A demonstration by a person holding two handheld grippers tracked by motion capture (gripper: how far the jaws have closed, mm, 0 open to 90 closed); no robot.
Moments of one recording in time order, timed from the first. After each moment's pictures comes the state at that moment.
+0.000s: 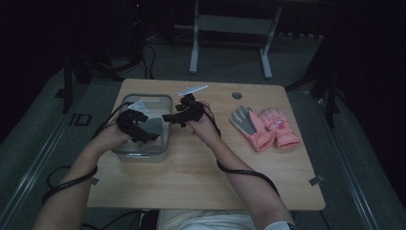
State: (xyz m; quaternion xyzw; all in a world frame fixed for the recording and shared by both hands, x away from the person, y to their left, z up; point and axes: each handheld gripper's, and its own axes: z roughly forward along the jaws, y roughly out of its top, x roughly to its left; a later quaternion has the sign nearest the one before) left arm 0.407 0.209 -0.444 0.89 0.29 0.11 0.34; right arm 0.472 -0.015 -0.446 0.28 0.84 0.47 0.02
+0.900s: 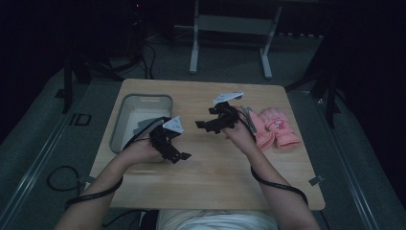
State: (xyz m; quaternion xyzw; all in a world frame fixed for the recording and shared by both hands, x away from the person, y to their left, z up) left arm 0.364 0.108 -0.445 0.91 0.17 0.07 0.36; right arm 0.451 -0.119 -0.441 0.28 0.85 0.44 0.08
